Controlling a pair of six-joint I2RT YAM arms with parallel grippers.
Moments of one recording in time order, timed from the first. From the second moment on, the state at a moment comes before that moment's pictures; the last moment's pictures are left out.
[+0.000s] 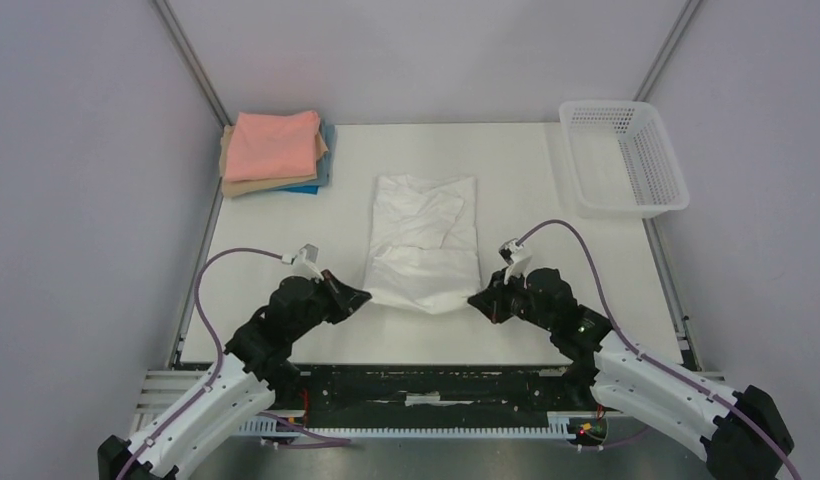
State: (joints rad) left arm -0.63 0.43 0.27 -0.30 0.03 -0.99; right arm 0.73 0.73 0.26 0.01 -0.14 0.45
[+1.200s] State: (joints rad) left arm -0.35 1.63 1.19 -0.13 -0.12 -0.75; right arm 0.26 1.62 1.02 0.21 -0.38 0.31
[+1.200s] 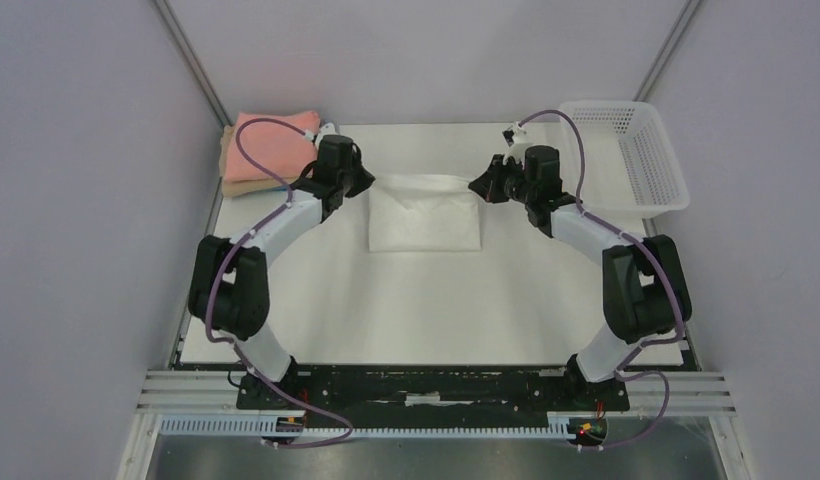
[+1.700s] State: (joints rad) left arm -0.29 2.17 1.66 -0.21 -0.10 -0.68; right arm 0.19 2.11 1.36 0.27 -0.41 0.32
